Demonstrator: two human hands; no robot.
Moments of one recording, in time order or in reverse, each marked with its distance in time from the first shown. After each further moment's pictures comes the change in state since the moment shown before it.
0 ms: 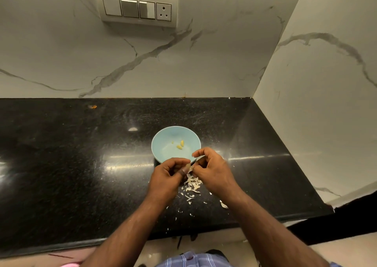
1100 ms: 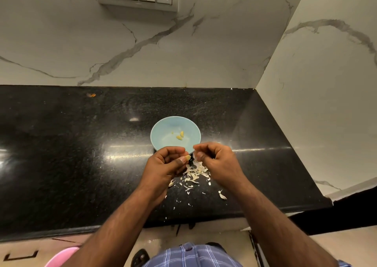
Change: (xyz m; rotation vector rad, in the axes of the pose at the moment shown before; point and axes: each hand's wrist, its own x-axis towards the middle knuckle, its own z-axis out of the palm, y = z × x) left_hand -0.001 0.007 -0.001 -0.372 0.000 -0.155; right_hand 0.001 0.013 -0.015 0.174 -0.025 -0.057
